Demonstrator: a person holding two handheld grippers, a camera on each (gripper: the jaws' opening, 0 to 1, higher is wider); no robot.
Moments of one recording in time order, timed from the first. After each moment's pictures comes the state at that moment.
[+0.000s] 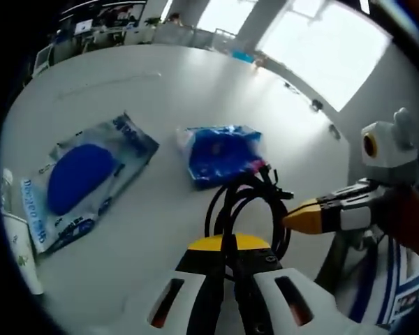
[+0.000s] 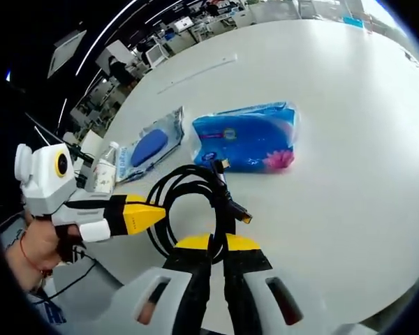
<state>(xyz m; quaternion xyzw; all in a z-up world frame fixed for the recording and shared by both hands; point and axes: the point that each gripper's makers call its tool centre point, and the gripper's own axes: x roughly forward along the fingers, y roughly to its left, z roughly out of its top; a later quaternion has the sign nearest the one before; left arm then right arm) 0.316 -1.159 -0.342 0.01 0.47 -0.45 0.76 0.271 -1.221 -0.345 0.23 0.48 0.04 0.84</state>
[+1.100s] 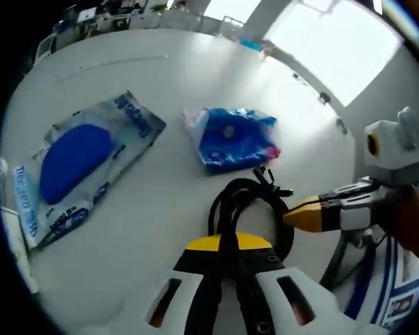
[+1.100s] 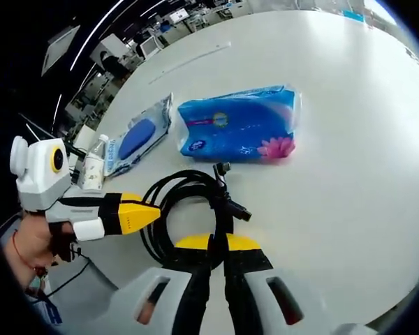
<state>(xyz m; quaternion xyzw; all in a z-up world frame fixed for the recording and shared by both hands) 0.316 -1.153 -0.364 0.02 0.51 -0.44 0.74 0.270 -1.221 -0.369 0.23 0.51 0.03 0.83</state>
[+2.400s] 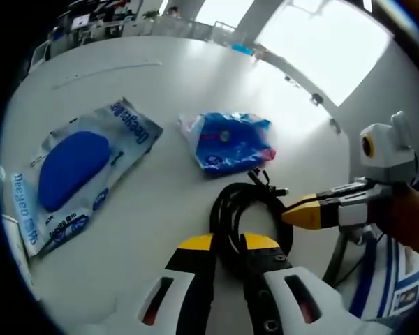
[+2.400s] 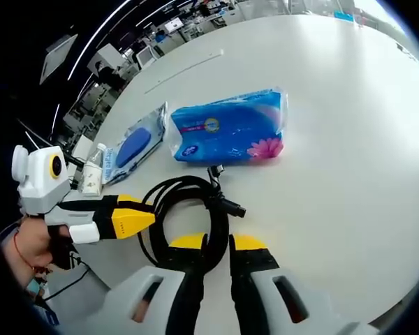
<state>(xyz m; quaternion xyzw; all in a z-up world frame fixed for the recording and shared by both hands) 0.319 -1.153 -0.362 0.02 0.48 -0.46 0.74 0.271 -1.227 -0.368 0.24 0.48 0.01 0.84</state>
